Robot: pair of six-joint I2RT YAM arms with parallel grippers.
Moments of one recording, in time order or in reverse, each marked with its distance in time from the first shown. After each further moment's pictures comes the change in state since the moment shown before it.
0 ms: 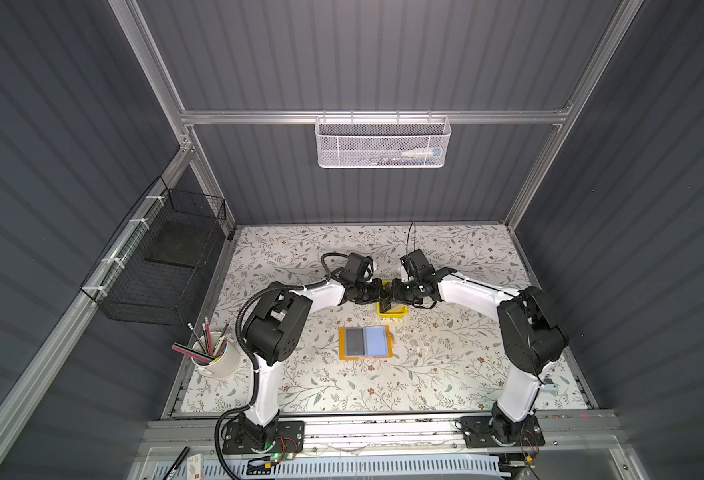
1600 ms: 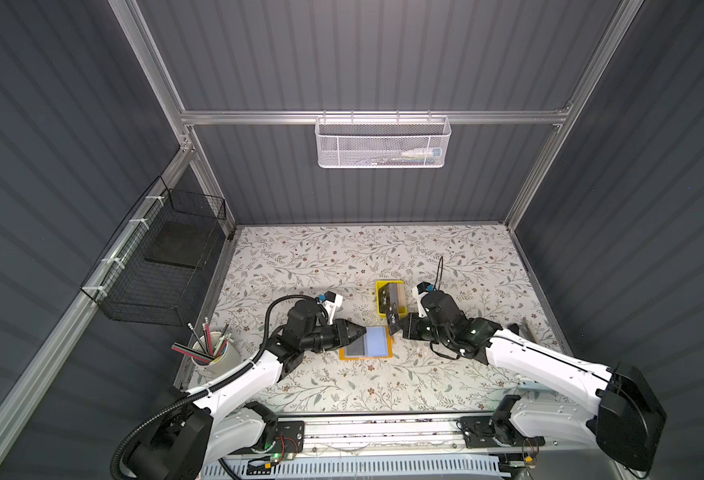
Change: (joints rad) left arm 0.025 -0.922 -0.857 0.306 0.188 -0.287; right arm 0.229 -0.673 -0.517 0.131 0.147 0.184
